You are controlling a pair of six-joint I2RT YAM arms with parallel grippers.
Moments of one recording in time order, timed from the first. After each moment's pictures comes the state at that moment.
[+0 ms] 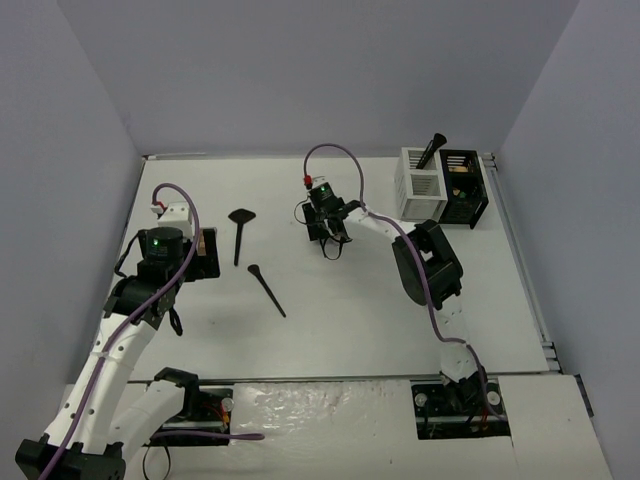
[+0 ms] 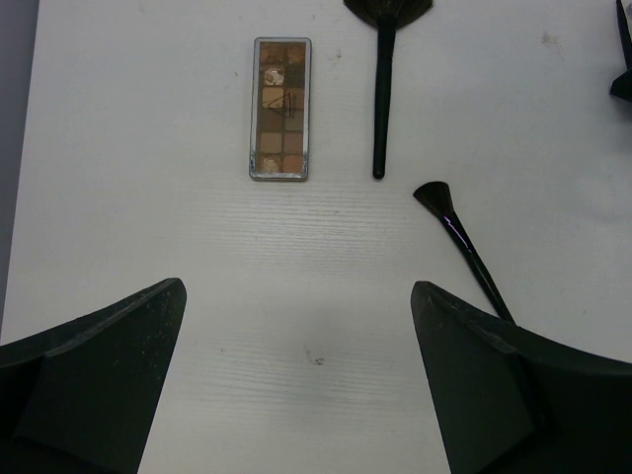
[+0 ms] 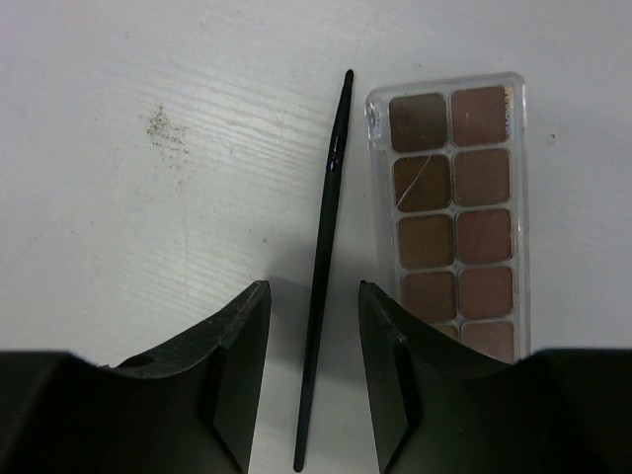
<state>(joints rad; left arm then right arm) -0.23 0.84 0.90 -0.69 -0.24 -0.17 0.62 2.24 1.64 -0.28 0.12 0.26</state>
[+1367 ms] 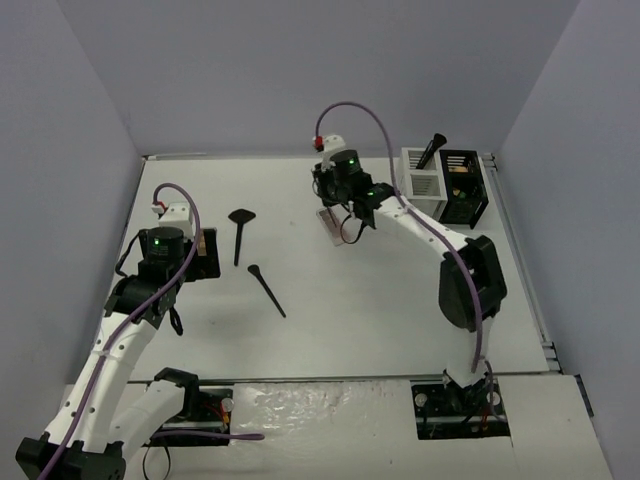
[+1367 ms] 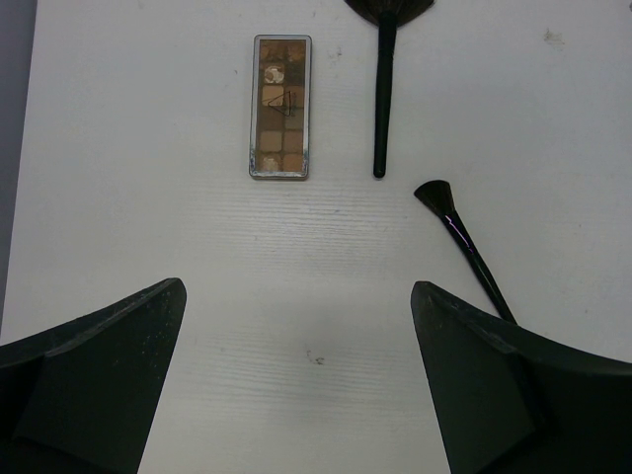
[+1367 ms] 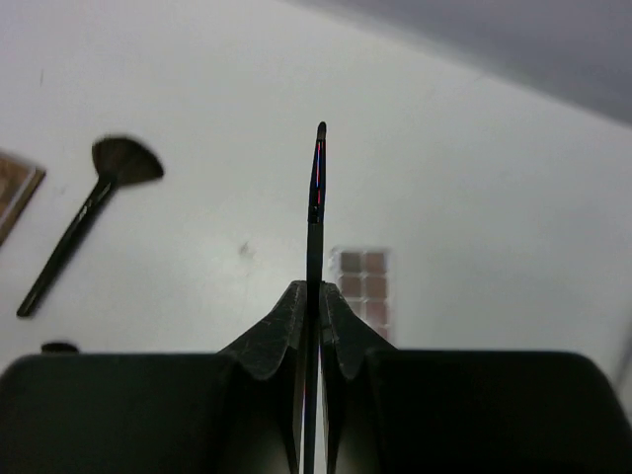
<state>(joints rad) -0.23 0.85 0.90 -0.69 -0.24 -0.17 0.58 1.91 1.57 -0.17 0.06 0.09</state>
